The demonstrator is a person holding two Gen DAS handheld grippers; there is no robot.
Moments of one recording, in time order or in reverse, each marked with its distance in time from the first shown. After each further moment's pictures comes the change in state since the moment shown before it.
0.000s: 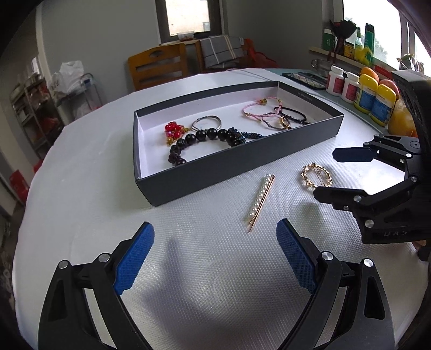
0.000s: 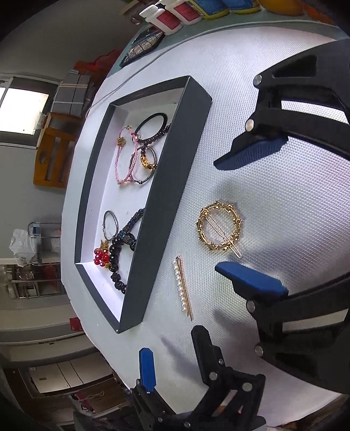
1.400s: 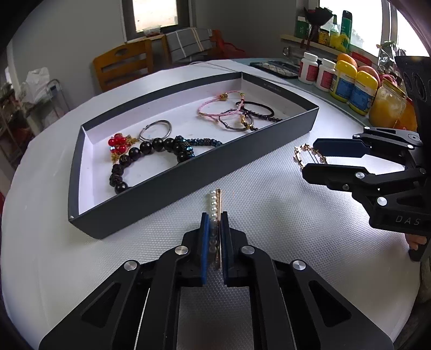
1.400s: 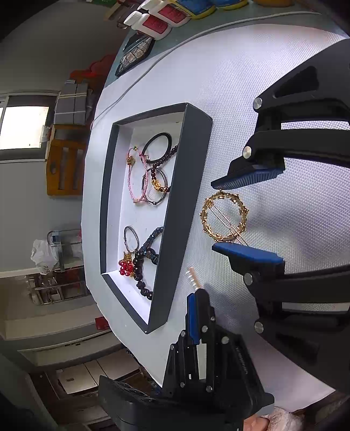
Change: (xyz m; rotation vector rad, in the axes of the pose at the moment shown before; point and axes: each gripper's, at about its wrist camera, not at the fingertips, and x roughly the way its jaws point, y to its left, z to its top) left arm 0.028 -0.032 0.026 0.078 0.044 -0.140; right arm -0.022 -0.032 -0.006 0.094 -0.105 0.059
